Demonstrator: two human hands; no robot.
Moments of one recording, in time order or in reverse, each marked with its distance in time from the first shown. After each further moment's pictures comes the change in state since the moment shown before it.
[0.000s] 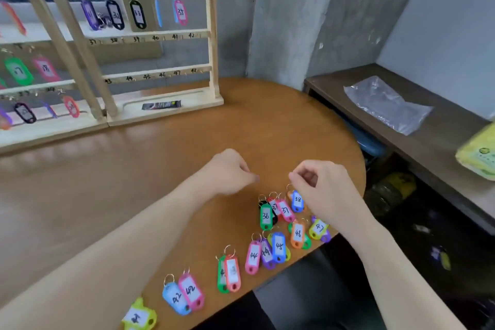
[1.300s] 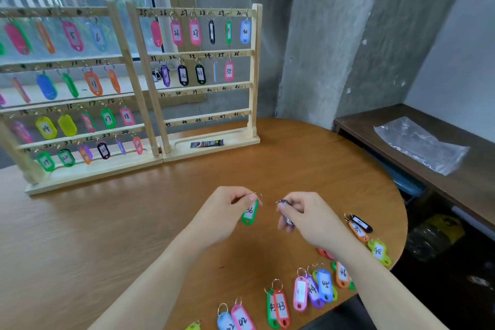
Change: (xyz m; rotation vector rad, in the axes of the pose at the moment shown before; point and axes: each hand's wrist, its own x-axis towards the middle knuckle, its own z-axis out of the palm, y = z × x) left_hand -0.065 -0.061 -0.038 -0.339 0.228 0.161; right_hand 0.020 -0.064 0.052 0.290 -0.283 0.048
